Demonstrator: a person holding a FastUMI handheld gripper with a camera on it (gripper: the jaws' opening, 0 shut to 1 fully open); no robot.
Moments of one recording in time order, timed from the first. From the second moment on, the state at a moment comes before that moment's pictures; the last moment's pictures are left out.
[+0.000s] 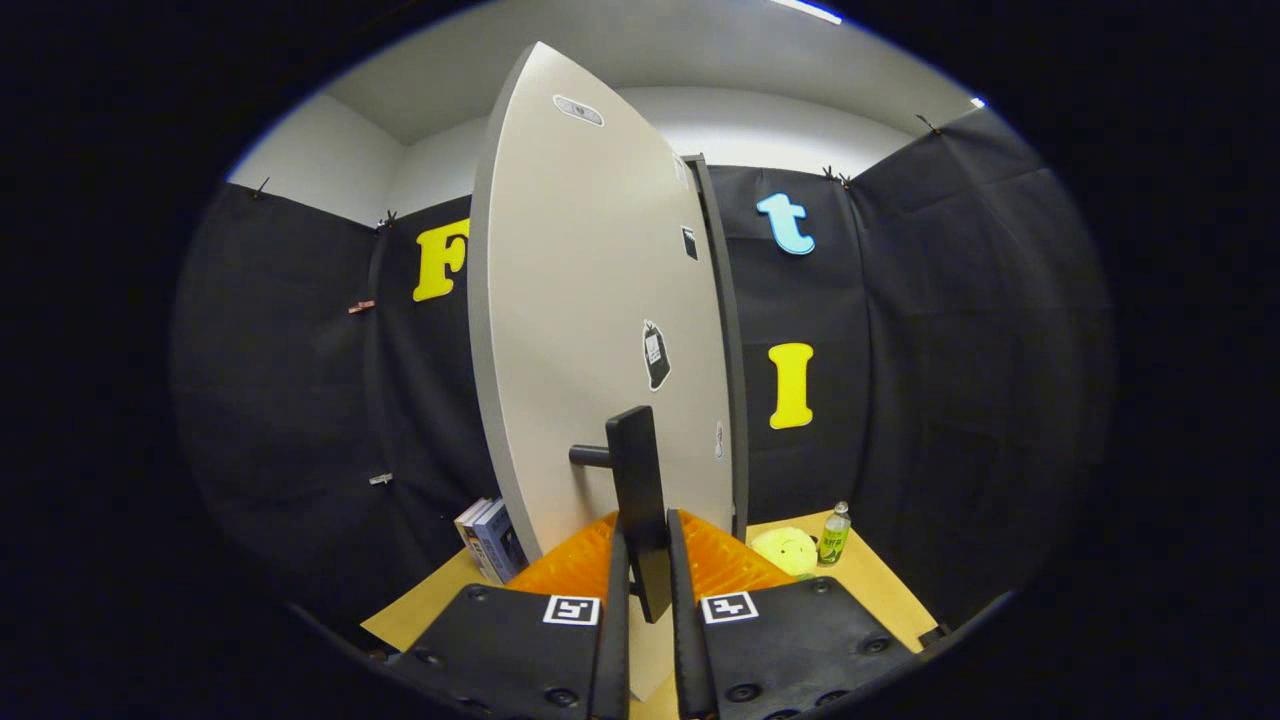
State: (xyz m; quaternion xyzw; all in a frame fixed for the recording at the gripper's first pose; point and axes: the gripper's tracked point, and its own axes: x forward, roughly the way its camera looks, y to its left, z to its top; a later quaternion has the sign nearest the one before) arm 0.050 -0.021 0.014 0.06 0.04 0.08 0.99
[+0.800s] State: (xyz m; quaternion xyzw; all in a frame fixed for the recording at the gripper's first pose) arm 0.052 -0.117 0.015 0.05 0.03 0.02 1.00
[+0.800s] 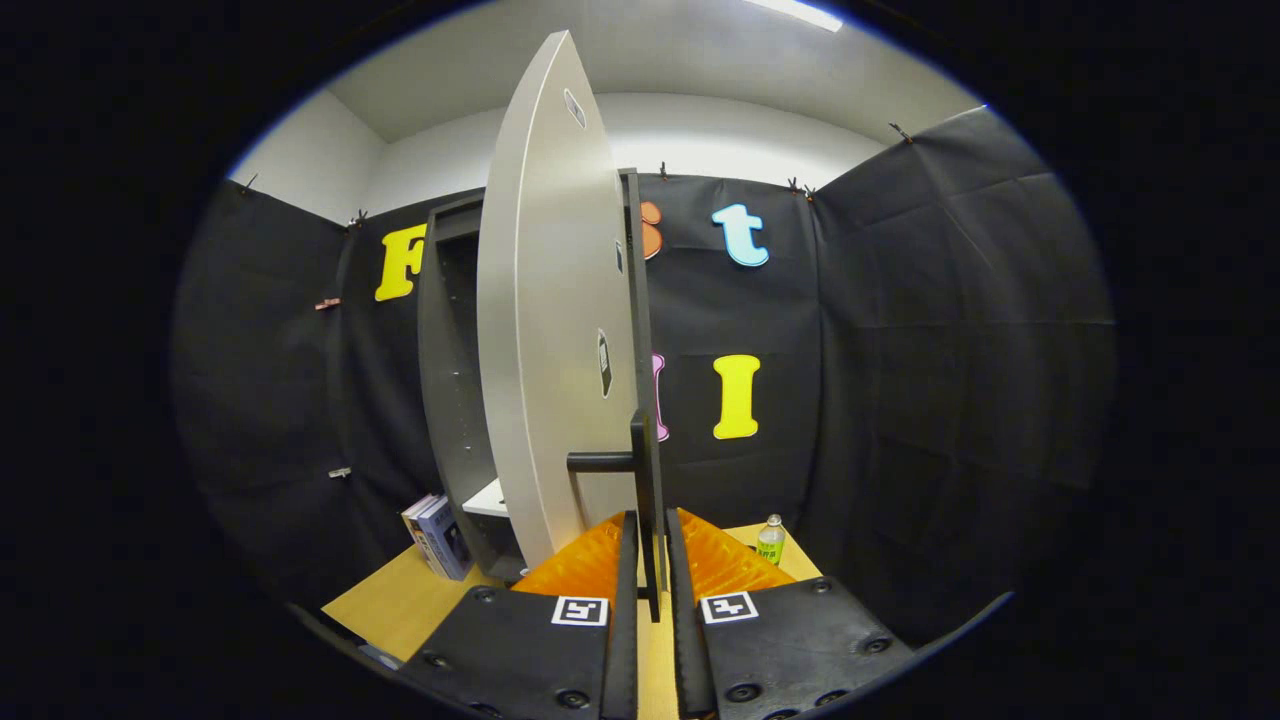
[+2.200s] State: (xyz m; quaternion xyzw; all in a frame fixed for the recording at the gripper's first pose) arm -0.033 -0.029 -0.072 0.06 0.15 0.07 0.98
